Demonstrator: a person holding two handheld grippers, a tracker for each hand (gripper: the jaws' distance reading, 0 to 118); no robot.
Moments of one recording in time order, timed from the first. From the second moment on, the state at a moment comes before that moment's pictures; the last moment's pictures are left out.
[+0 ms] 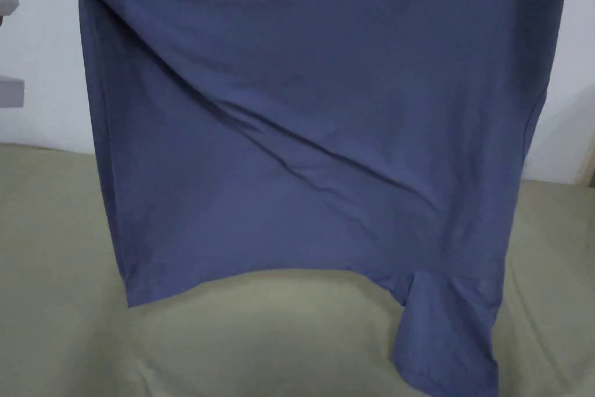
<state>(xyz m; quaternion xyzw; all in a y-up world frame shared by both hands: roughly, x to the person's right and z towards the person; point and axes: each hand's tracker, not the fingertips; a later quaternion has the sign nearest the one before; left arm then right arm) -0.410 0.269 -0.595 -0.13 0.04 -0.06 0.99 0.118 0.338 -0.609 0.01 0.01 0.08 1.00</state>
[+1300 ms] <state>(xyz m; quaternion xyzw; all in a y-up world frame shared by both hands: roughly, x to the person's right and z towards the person) -0.420 0.118 -0.432 -0.22 -0.04 -0.10 0.97 0.136 0.168 -0.444 -0.13 0.17 0.10 0.97</state>
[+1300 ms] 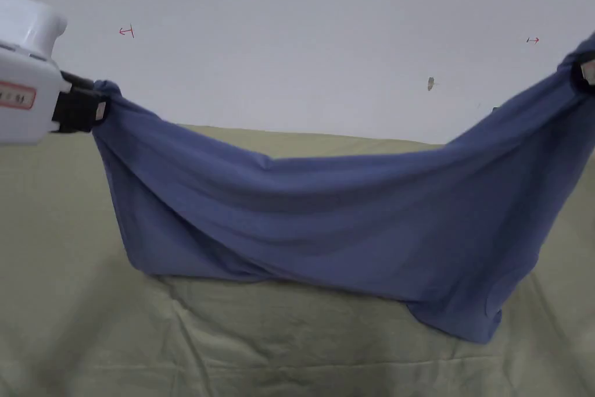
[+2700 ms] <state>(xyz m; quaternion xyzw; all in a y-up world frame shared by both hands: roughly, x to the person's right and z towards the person) -0.445 -0.074 -0.208 -0.40 -0.06 0.11 0.91 0.147 -0.073 -0.185 -0.36 0.13 -0.10 0.92</state>
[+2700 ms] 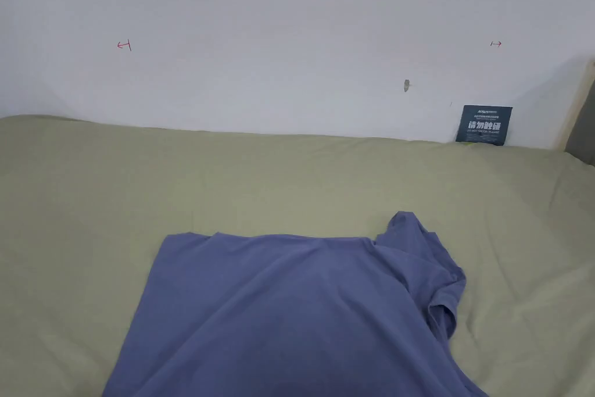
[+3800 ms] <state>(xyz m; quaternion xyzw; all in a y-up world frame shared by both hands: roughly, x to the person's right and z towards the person) -0.396 -0.113 -0.192 -0.40 0.16 0.16 0.89 0.086 -0.076 -0.156 -0.38 0.07 -0.05 0.92</state>
